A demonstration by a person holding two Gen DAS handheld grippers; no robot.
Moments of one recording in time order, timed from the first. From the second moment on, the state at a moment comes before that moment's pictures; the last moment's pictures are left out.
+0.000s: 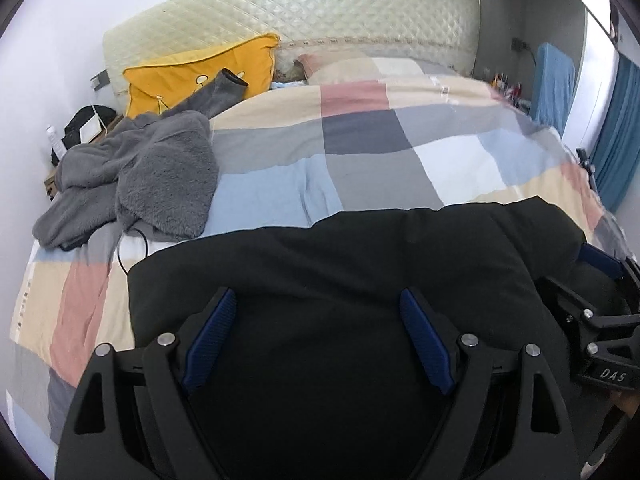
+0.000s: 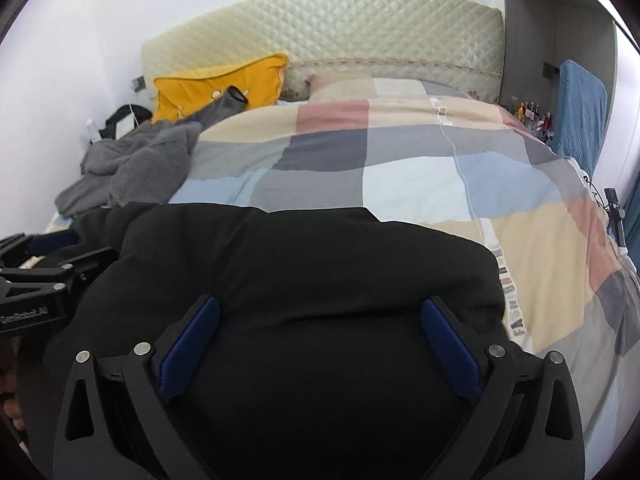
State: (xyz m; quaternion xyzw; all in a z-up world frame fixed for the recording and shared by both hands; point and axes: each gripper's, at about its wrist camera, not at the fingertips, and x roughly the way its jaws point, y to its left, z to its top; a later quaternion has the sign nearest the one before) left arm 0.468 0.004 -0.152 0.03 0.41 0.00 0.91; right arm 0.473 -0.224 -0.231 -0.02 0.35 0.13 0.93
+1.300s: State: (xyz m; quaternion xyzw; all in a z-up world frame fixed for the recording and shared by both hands) left arm 0.450 0.103 -0.193 0.00 0.43 0.13 0.89; right arm 0.472 -0.298 -0.253 -0.02 0.34 0.10 0.94
